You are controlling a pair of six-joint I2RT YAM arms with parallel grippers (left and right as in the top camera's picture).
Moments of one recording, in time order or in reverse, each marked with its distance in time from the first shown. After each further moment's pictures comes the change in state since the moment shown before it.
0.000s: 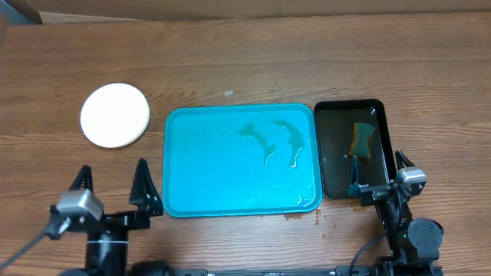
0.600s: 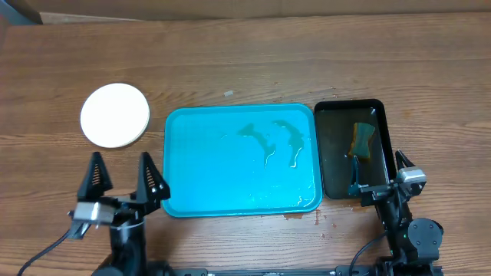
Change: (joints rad) left arm 0.000 -0.179 -0.593 0.827 -0.005 -0.134; right arm 0.000 0.000 0.000 0.000 0.000 -0.002
